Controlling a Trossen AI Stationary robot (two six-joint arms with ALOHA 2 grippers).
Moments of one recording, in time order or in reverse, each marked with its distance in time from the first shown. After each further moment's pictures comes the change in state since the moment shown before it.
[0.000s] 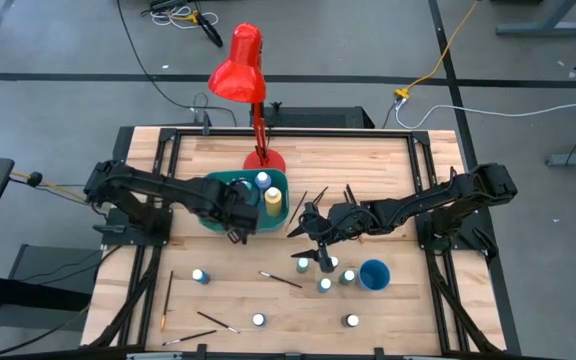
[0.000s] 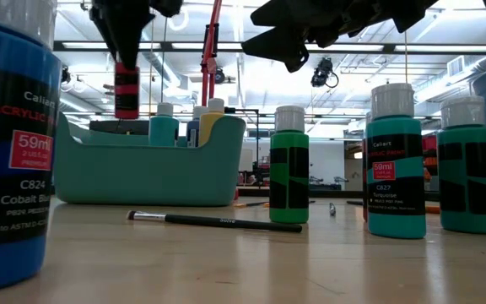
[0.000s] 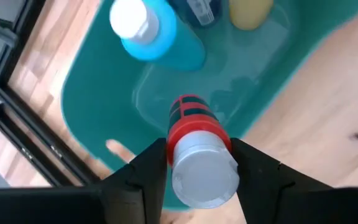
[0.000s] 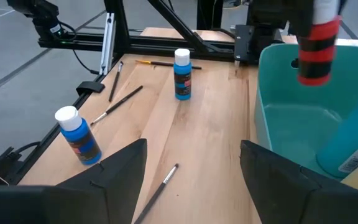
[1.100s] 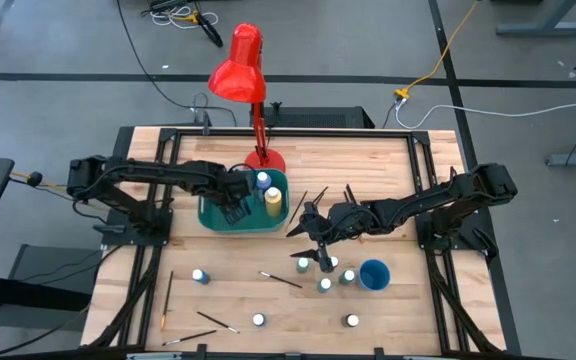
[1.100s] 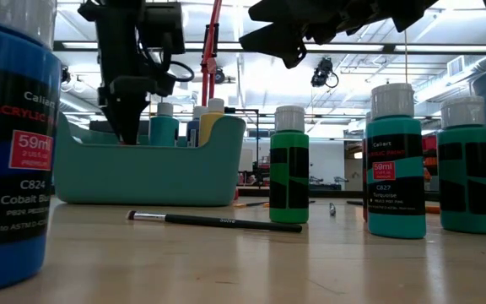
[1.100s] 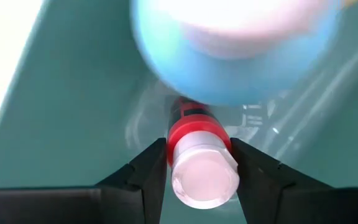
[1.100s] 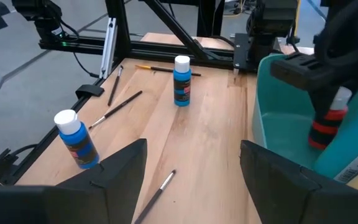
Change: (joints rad) left arm 0.334 -0.179 -0.548 0.553 0.134 0.391; right arm 0.000 0.000 0.000 0.025 0.000 -0.029
